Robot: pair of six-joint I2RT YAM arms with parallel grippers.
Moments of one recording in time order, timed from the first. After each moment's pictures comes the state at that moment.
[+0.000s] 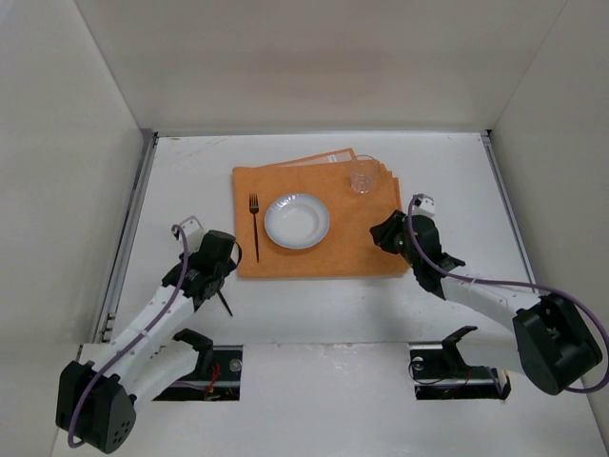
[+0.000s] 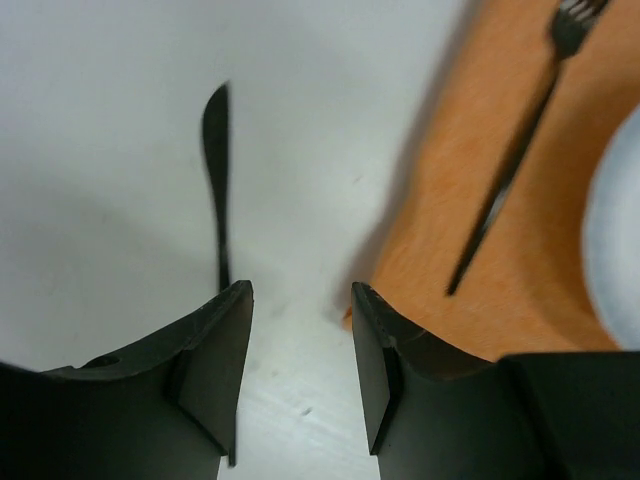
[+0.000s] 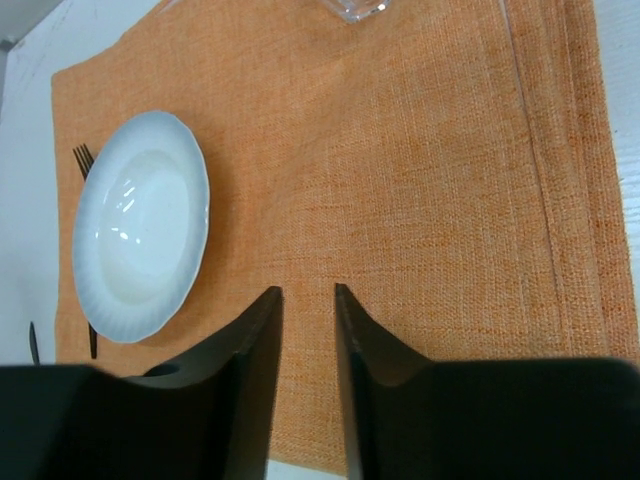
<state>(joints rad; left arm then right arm) -0.43 0.88 0.56 -0.58 -0.55 -0.85 0.49 1.19 0.48 0.31 0.18 0.72</state>
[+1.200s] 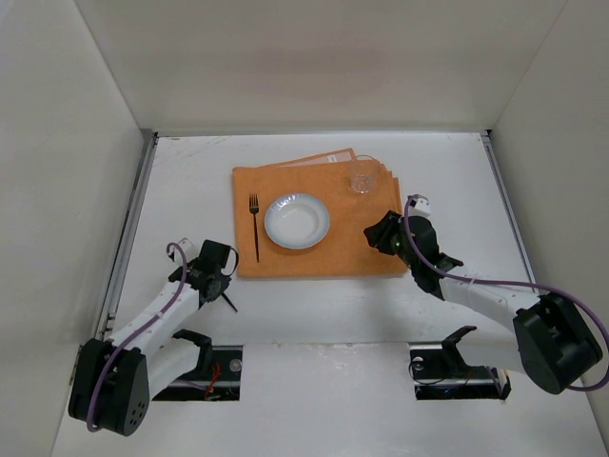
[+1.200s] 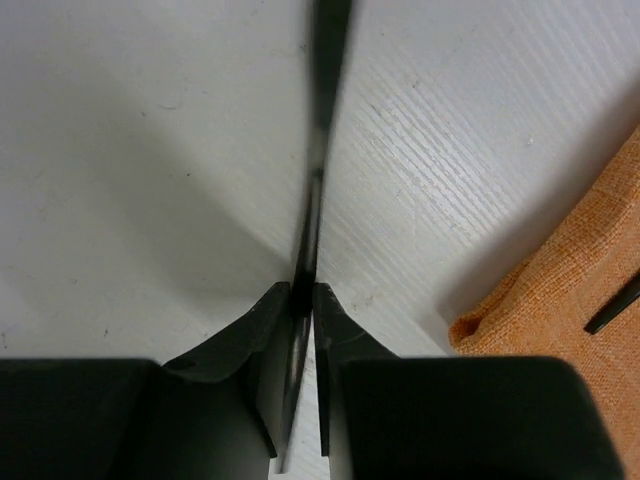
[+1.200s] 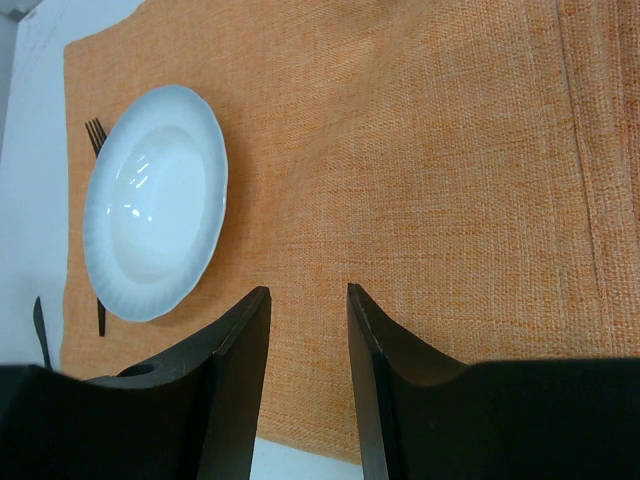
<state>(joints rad) -0.31 0.99 0.42 -0.59 -0.42 -1.05 0.53 1.20 0.48 0.31 0.16 0.72</state>
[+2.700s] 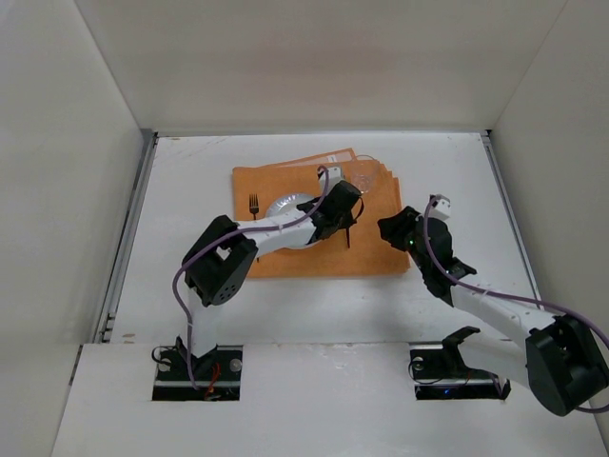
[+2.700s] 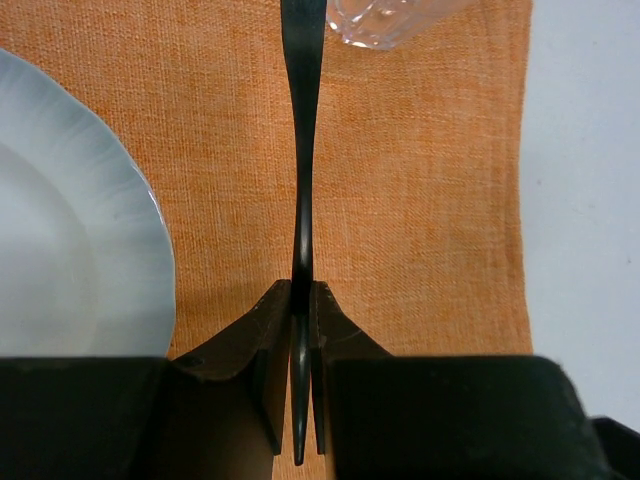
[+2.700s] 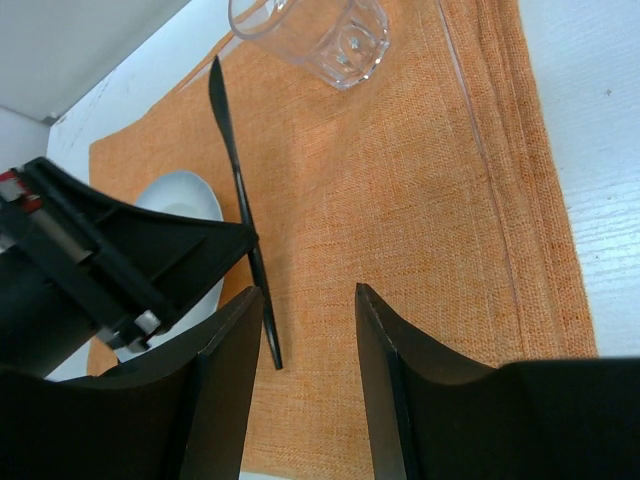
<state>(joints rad) -0.86 1.95 1.38 -0.16 -0.38 -0.83 0.46 1.08 0.44 0.32 0.23 0.75</state>
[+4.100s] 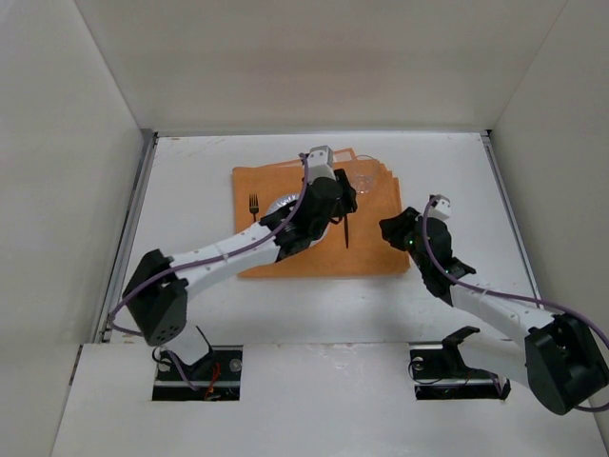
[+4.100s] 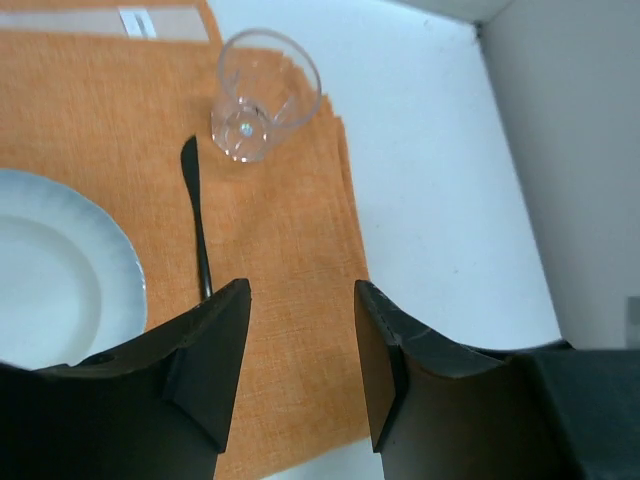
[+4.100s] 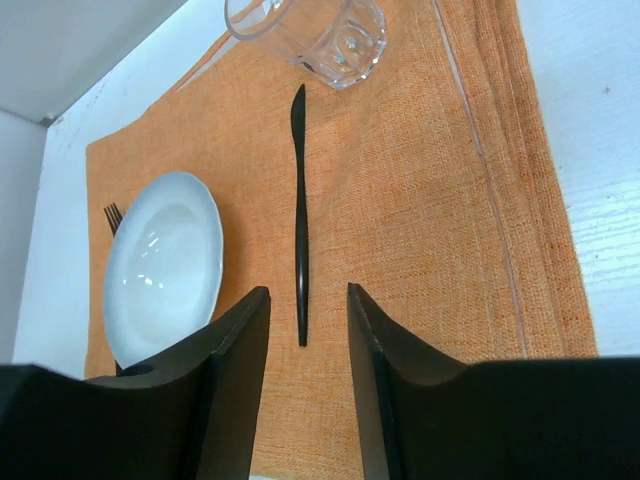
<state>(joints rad) -0.93 1.63 1.27 -0.04 -0.48 -0.72 0.46 1.09 0.44 0.32 0.23 0.75</state>
